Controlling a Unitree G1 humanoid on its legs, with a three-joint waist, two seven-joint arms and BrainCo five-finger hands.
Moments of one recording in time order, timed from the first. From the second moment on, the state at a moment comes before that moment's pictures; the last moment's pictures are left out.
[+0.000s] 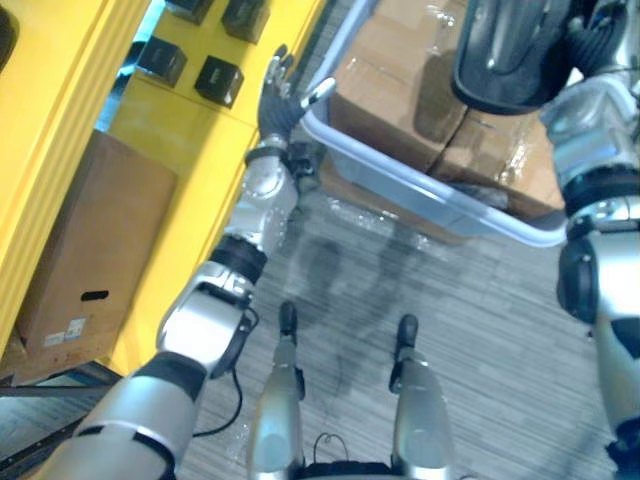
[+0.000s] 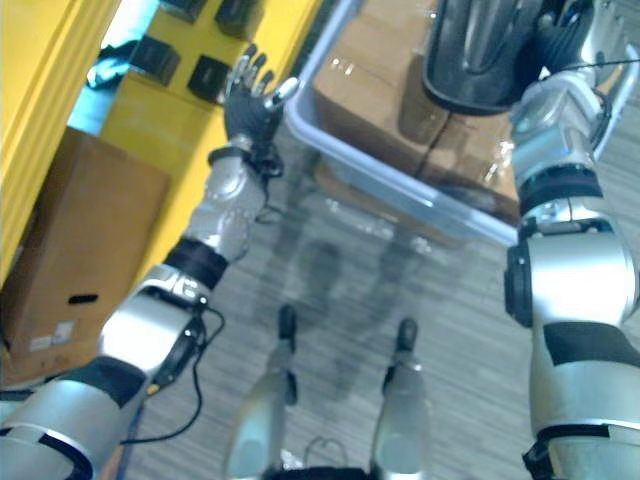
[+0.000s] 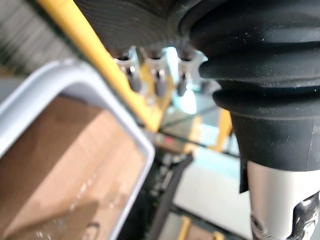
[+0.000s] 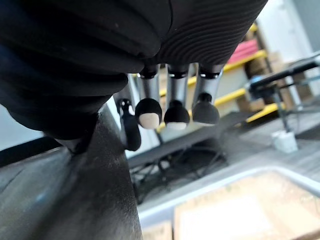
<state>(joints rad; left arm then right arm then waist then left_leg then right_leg) -1.20 0.18 -0.29 0.87 -0.81 -0.25 0.18 -1.42 -0.60 0.18 1.25 -0.57 0.08 -0.47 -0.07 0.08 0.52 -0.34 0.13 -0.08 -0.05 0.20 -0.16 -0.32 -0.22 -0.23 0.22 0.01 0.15</state>
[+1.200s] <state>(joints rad) -1.26 0.16 -0.37 1.04 -0.69 -0.17 0.15 -1.31 -0.47 0.43 1.03 -0.65 0.02 -0.42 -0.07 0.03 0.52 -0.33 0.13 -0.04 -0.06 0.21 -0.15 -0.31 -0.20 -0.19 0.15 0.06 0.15</state>
